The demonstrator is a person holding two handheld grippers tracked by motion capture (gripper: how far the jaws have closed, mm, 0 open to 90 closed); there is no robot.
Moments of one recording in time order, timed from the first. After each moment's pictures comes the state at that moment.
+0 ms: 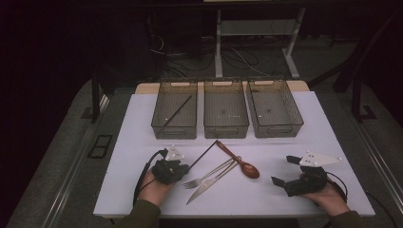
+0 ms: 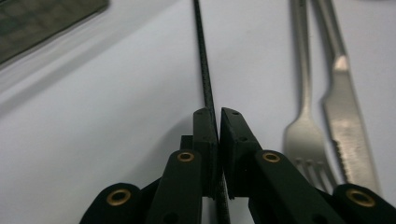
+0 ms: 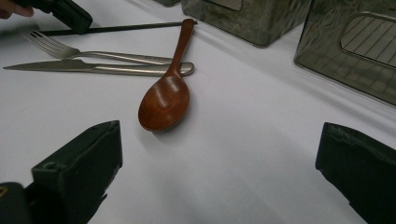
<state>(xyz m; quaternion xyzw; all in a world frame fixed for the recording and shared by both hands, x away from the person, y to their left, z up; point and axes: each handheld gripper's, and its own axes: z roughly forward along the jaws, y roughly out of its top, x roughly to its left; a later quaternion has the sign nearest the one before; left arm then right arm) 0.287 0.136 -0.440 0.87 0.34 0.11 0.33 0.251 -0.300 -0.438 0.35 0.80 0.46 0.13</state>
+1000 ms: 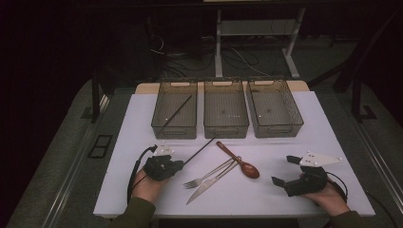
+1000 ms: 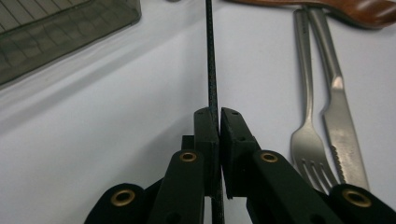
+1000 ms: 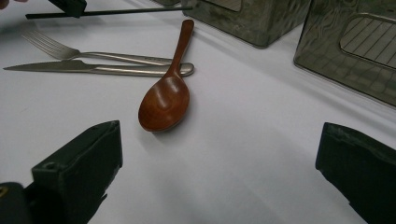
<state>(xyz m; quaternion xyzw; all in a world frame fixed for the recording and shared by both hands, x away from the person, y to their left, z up) 0.291 0.157 -0.429 0.85 0.36 0.09 0.37 0.251 -0.300 -0.438 0.35 0.80 0.46 0.13</state>
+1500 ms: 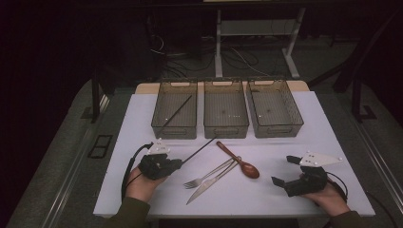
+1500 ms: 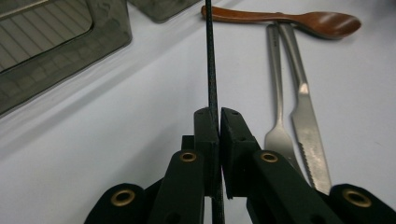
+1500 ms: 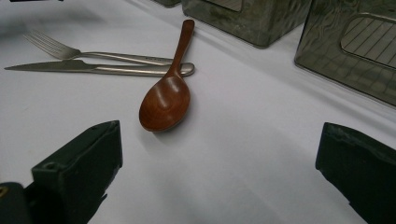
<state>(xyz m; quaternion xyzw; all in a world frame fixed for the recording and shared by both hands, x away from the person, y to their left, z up) 0.285 0.163 -0.407 0.86 0.33 0.08 0.38 0.251 -0.300 -0.438 0.35 0.80 0.46 0.13</state>
